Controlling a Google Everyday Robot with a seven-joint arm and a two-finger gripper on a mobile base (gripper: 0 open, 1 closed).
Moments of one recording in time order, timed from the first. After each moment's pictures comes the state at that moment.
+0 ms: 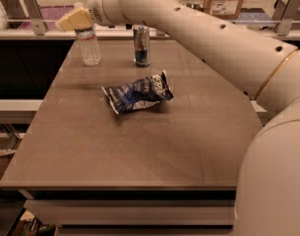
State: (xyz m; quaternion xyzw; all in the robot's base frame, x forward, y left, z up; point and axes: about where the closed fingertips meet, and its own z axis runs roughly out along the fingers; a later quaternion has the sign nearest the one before) arm 0.755 0.175 1.005 -0.40 0.69 0.19 0.58
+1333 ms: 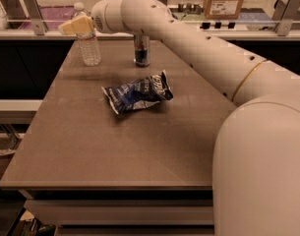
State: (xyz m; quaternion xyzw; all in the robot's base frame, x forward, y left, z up) arm 0.793 0.192 0.966 -0.36 0.69 0.25 0.57
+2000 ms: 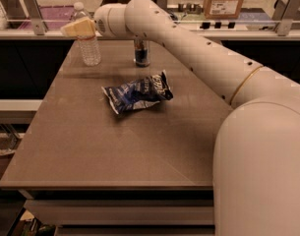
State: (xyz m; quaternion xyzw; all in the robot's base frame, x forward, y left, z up) arm 0.801 0.191 0.955 -0.35 0.69 0.27 0.57
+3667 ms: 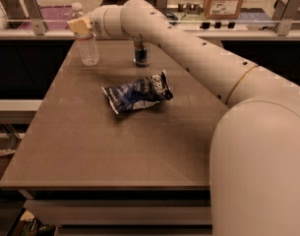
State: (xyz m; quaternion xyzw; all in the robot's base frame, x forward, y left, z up) arm 0.798 0.202 0.950 -0.35 0.69 0.28 0.56
